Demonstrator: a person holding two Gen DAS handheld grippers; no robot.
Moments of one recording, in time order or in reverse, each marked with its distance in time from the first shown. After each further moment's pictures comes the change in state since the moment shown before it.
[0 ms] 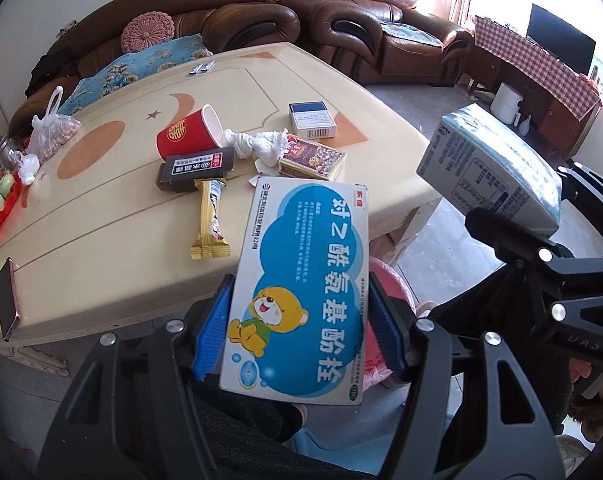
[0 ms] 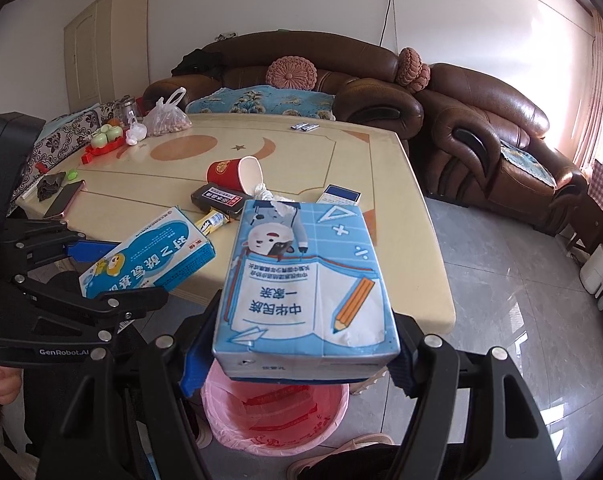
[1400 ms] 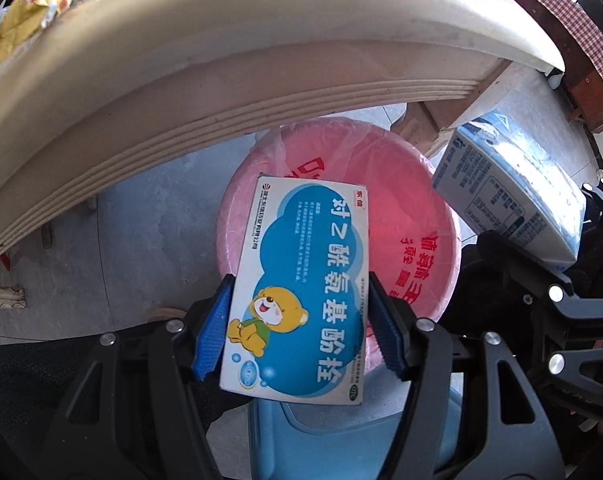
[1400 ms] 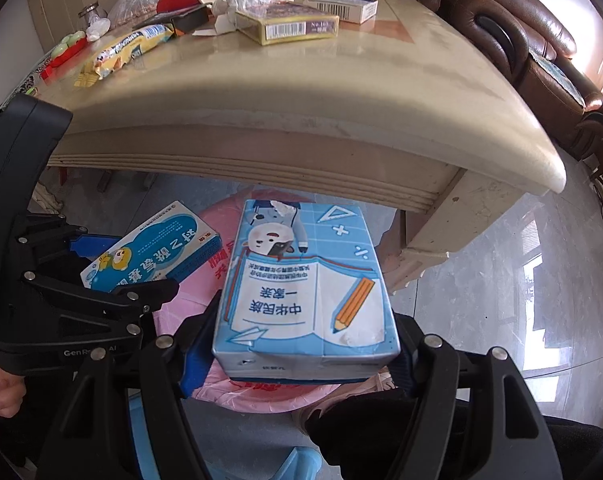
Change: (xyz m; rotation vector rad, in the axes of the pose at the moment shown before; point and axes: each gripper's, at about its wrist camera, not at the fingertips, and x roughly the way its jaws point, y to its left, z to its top) left arm 0.192 -0.006 -0.069 -0.096 0.405 -0.037; right arm 0.162 -0.012 -0.112 0.050 0.402 0.036
